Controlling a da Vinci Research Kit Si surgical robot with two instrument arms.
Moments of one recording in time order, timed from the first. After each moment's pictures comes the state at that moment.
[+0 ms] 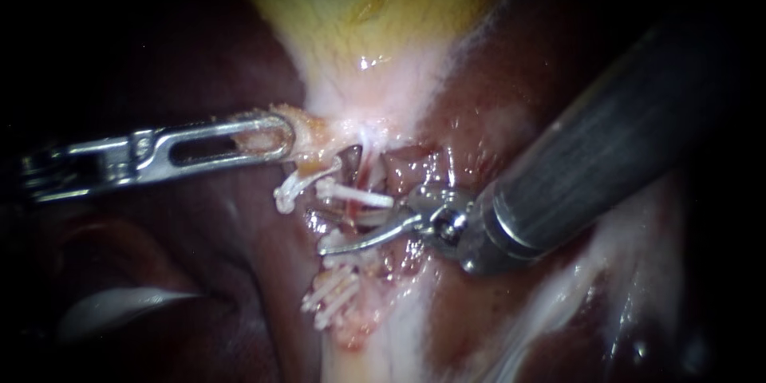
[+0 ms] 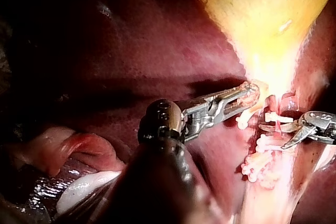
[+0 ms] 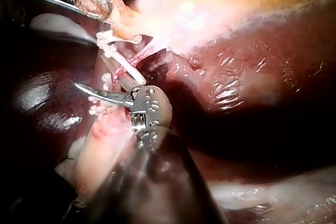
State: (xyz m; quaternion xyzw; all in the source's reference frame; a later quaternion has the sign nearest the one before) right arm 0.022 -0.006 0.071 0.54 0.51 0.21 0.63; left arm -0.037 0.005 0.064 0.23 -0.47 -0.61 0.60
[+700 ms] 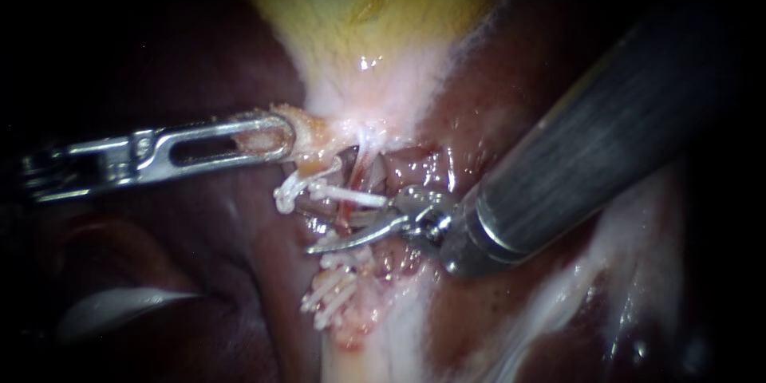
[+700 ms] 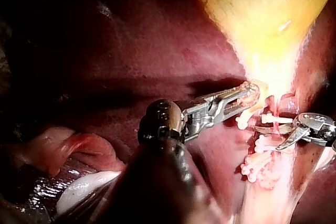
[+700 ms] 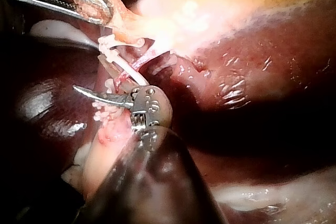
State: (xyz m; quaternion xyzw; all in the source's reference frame) right arm 0.023 -0.007 0.071 0.55 0.52 0.21 0.61; left arm -0.037 0.005 0.064 0.23 -0.47 -0.61 0.60
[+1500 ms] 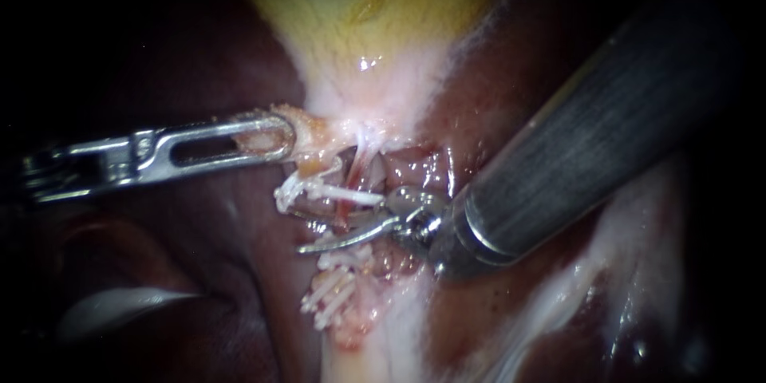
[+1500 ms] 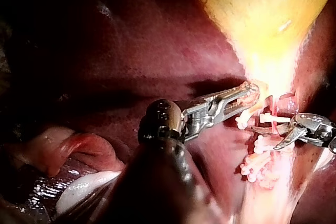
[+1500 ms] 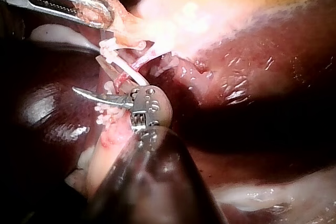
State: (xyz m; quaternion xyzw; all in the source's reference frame) right arm 0.024 -0.007 0.071 0.55 0.53 0.22 0.61; left arm -0.037 0.005 0.065 0.23 -0.47 -0.61 0.60
